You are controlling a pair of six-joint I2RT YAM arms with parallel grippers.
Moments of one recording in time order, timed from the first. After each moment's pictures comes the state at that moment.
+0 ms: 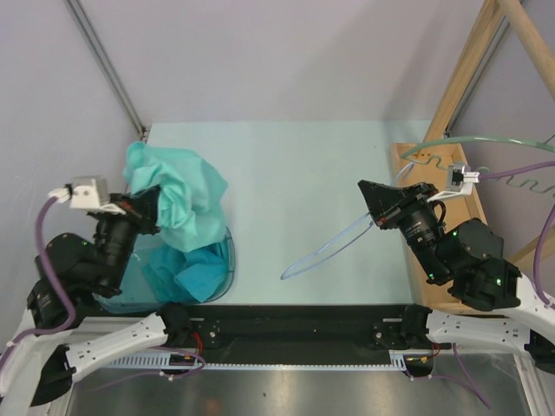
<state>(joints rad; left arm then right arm) -0.97 0.54 1.22 -0.56 -0.80 -0.14 1.21 0.69 1.12 -0.22 0.78 0.59</state>
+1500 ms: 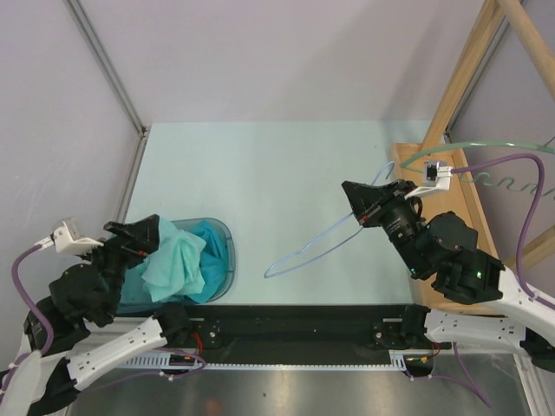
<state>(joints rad) -0.97 0.24 1.02 -0.95 -1.02 -0.77 1.19 0.77 1.12 -0.22 0.75 0.62</state>
